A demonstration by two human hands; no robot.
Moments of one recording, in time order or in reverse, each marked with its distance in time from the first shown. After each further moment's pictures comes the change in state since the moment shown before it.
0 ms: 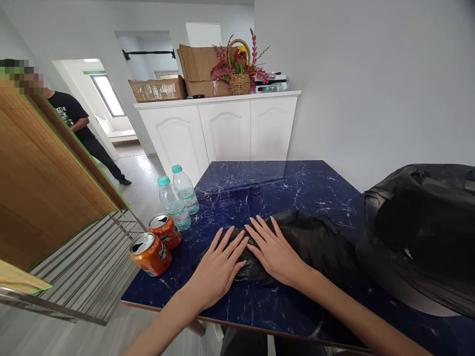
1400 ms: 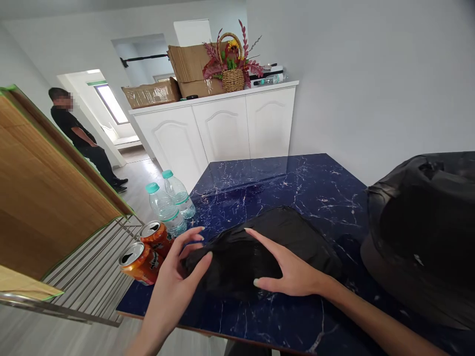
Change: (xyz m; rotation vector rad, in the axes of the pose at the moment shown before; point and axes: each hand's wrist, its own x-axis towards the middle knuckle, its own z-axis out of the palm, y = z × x) left_hand 0.010 0.020 -0.080 -0.847 0.383 -0.904; right_hand -0.023 0.034 -0.018 0.974 -0.122 0.007
